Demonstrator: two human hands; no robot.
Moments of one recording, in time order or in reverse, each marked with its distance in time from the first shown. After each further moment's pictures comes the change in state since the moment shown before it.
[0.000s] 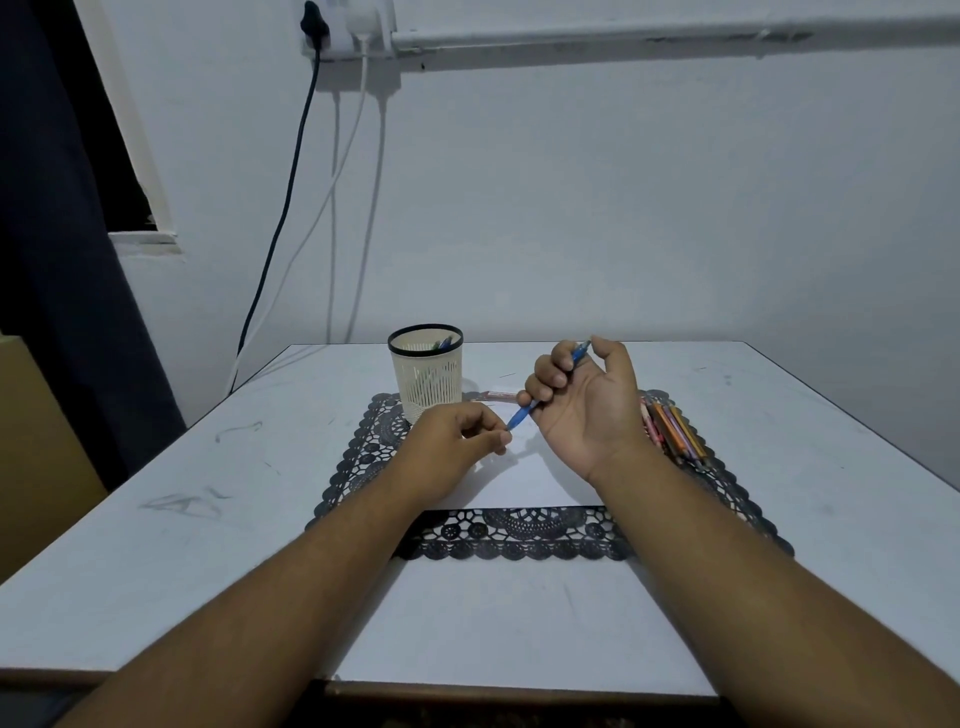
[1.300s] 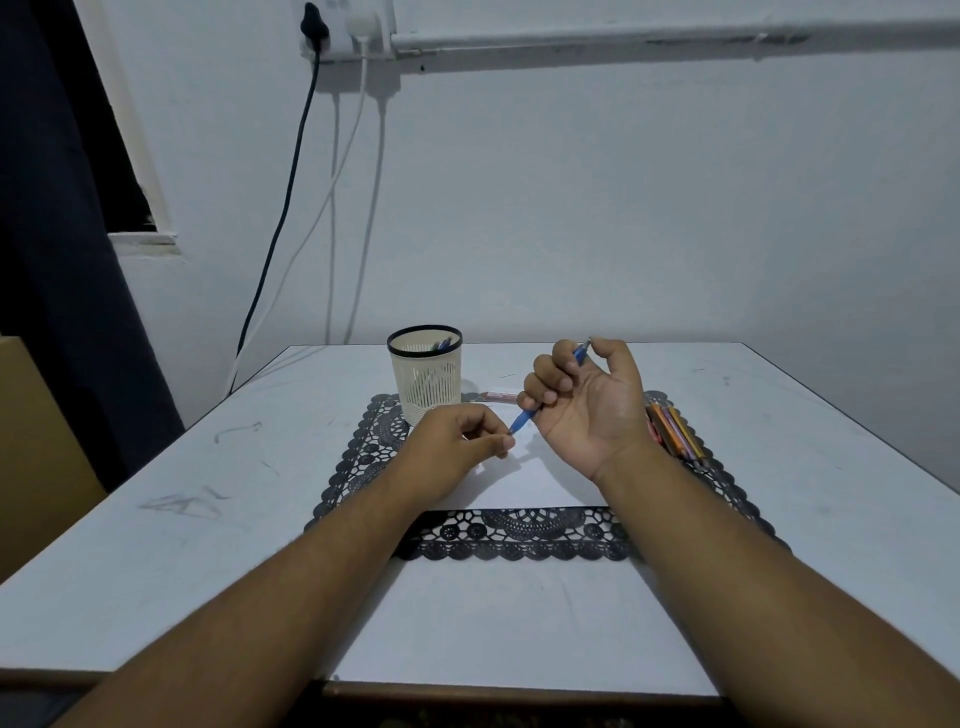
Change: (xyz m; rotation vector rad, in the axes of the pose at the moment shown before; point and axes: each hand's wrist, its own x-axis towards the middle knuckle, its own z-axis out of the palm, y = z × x) left_hand -0.003 0.006 0.002 -0.079 -0.029 -0.019; right_hand -0.003 -0.005 -0.002 -0.007 -0.064 0.017
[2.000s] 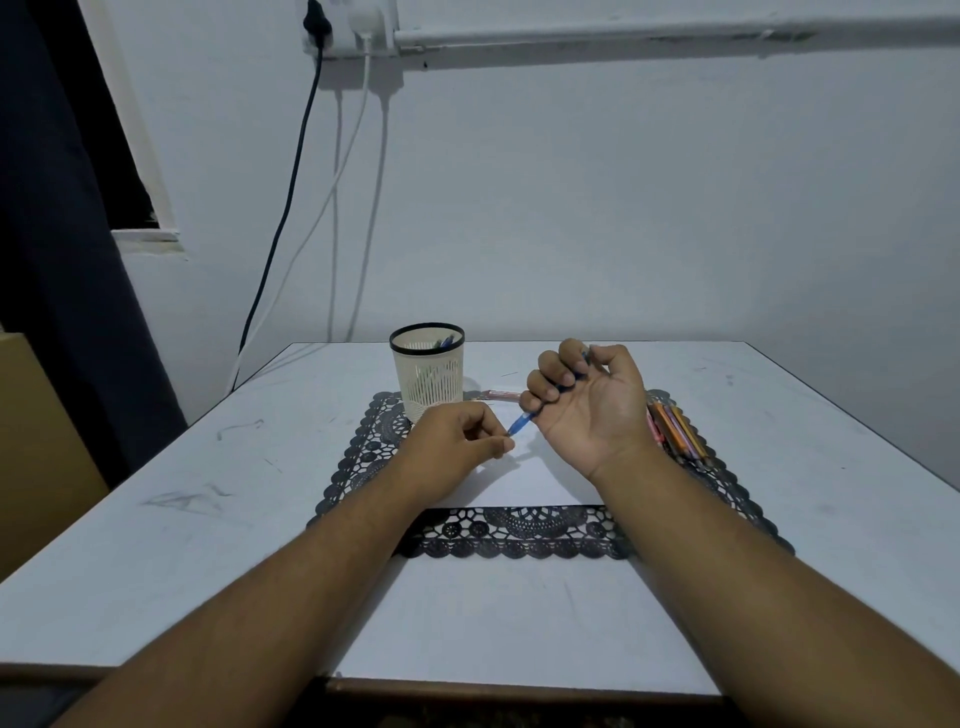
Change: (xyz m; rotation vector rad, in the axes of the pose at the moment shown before) left_hand -0.001 0.000 -0.001 0.094 0.025 -0.025; right_hand 0.001 0.004 -0.002 0.043 0.040 -0.020
